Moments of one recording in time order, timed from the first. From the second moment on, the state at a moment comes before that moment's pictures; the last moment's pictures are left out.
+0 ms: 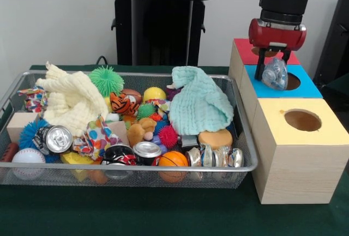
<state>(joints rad) 0.25 -0.67 -0.21 1.90 0.25 0.15 1.62</state>
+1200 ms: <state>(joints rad) 0.39 -0.59 -0.35 1.83 0.44 0.21 1.67</state>
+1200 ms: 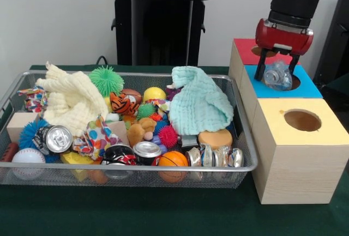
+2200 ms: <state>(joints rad) 0.15 -0.86 -0.18 1.96 0.44 0.41 1.67</state>
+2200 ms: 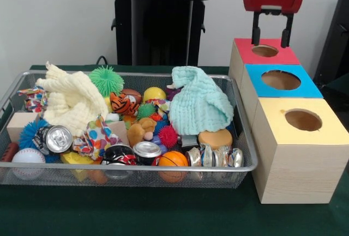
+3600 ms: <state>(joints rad) -0.16 -0.91 -0.17 1.93 0.14 0.43 1.67</state>
